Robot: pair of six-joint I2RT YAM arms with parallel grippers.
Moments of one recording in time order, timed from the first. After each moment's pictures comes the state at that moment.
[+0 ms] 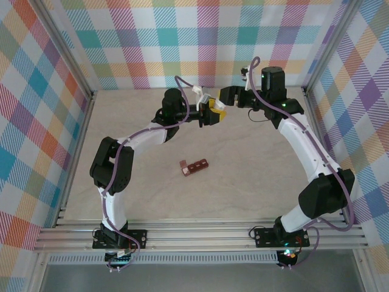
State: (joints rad) left arm -0.52 1.94 1.43 0.55 0.93 -0.18; right arm 0.29 1.55 1.56 -0.46 -0.59 0.36
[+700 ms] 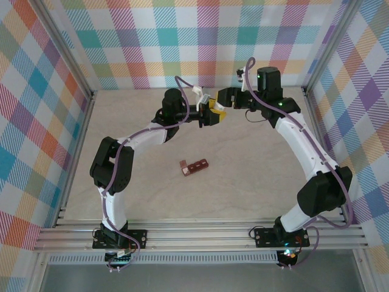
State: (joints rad) left arm -0.52 1.94 1.43 0.54 0.94 -0.18; right arm 0.32 1.57 1.58 -0.48 -0.59 0.35
